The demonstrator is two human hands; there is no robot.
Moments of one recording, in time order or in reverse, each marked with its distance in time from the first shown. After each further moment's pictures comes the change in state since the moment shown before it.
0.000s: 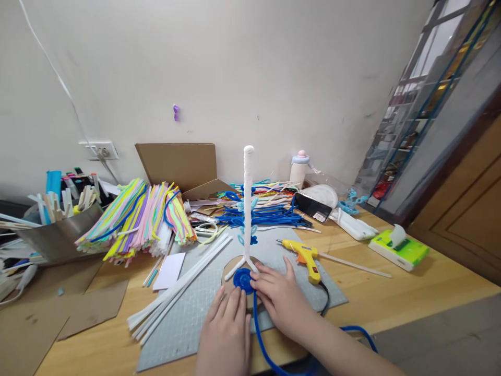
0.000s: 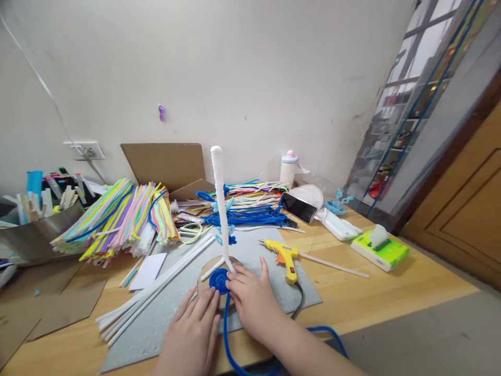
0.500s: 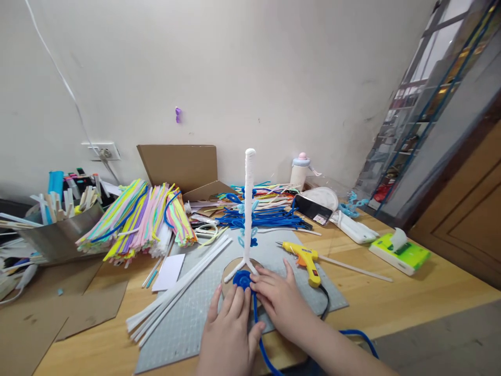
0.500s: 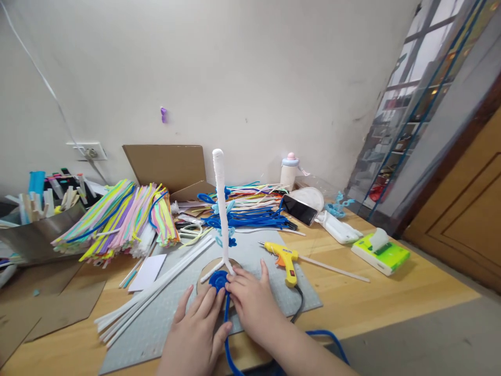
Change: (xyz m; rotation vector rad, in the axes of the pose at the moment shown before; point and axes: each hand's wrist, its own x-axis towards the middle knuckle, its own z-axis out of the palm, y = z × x) left_hand 0.006 0.008 0.002 -0.054 -0.079 -0.107; right_hand 0.001 -0.001 -0.003 -0.027 -0.030 0.025
